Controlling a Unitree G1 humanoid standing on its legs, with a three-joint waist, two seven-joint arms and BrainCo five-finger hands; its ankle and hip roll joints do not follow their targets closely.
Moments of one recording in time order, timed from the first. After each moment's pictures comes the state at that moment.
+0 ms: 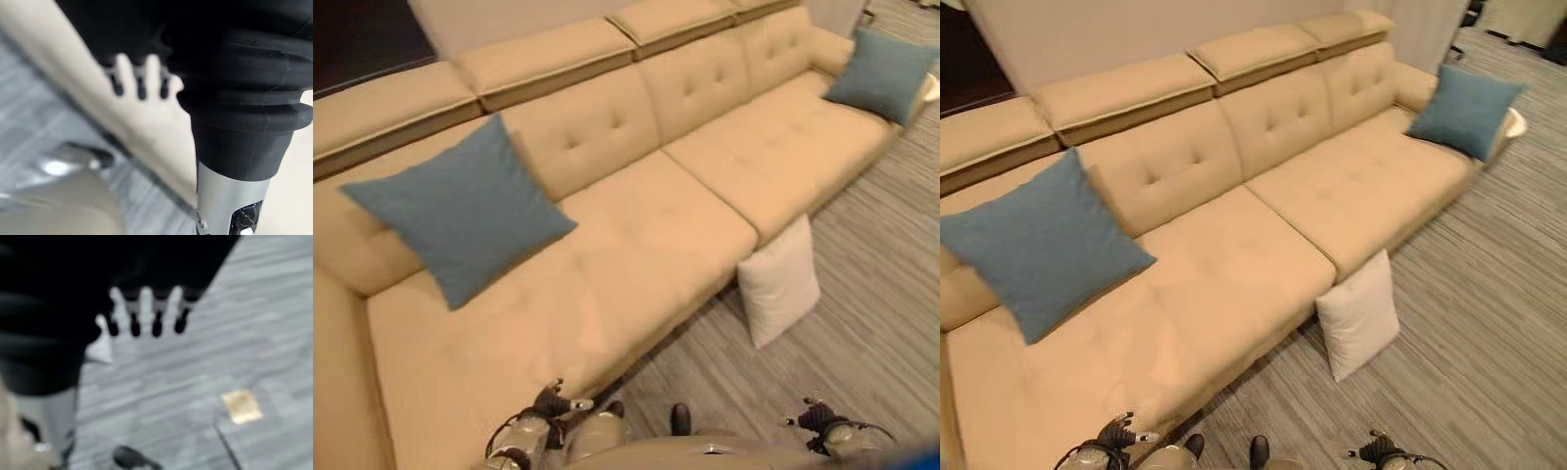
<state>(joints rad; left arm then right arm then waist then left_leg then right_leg) -0.07 0.22 -0.19 1.25 -0.14 -0.09 0.05 -0.08 -0.34 0.23 1.32 -0.08 -0.02 -0.09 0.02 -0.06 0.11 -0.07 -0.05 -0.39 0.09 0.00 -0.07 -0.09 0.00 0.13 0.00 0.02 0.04</state>
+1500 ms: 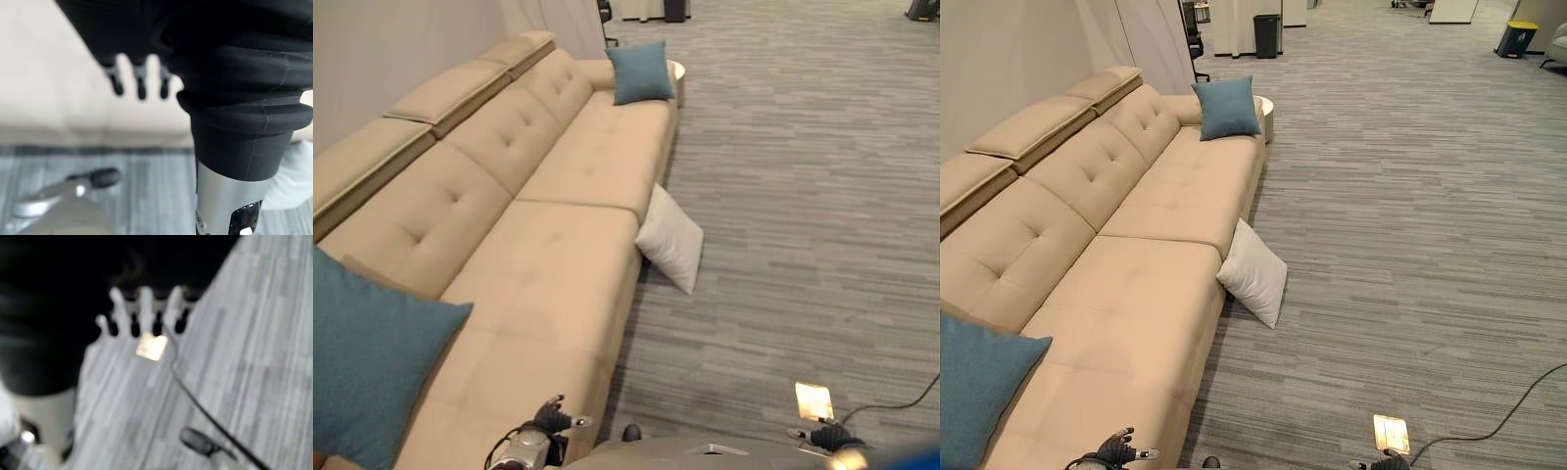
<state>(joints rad) -0.01 0.24 -0.22 1.20 -0.14 -0.05 0.05 0.00 -0.35 0.17 1.28 0.05 -0.04 -0.10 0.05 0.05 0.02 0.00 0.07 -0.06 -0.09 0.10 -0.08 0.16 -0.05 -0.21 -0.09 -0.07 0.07</state>
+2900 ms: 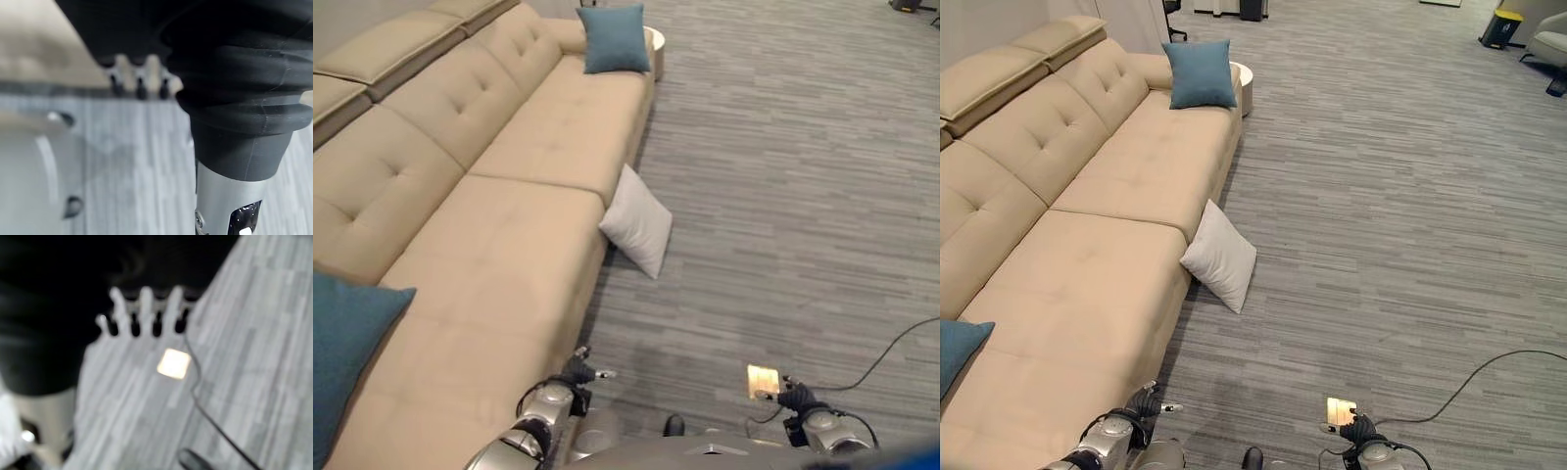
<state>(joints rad) -0.14 0.21 -0.33 1.14 -0.23 -0.08 0.05 -0.10 -0.29 0.26 1.25 0.09 -0.07 -0.12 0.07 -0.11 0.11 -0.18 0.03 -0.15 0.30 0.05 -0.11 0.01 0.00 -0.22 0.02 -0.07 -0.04</state>
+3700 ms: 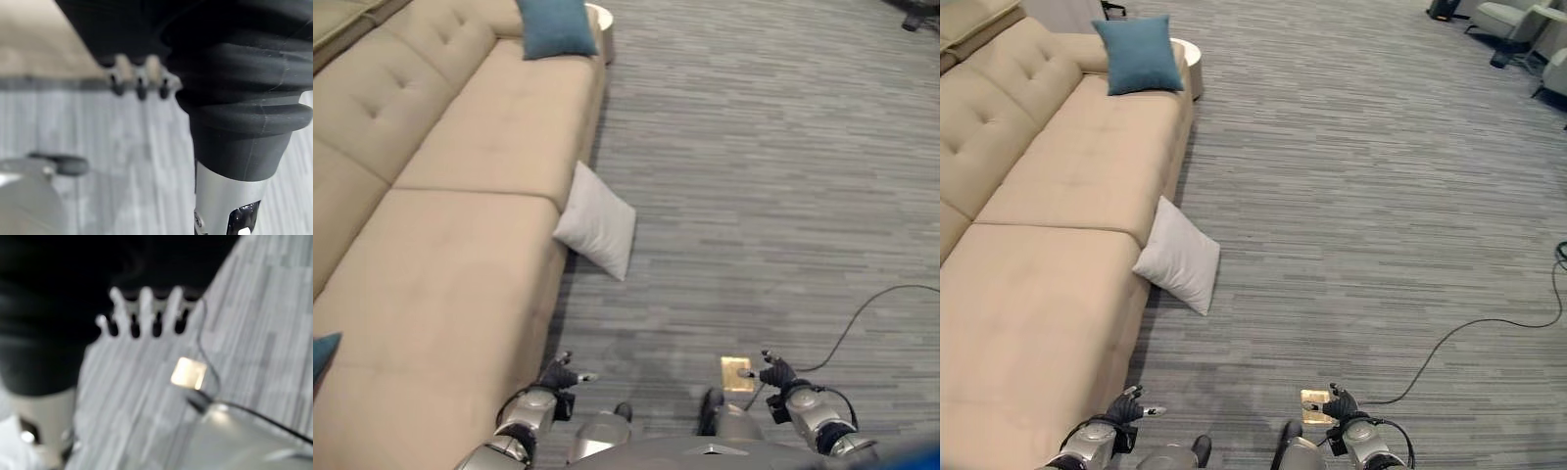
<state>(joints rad) -0.13 0.25 -0.27 1.17 -0.25 -0.09 0.05 -0.15 -0.25 0.31 1.18 0.07 -0.07 -0.11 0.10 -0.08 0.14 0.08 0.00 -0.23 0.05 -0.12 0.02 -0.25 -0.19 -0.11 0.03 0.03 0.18</state>
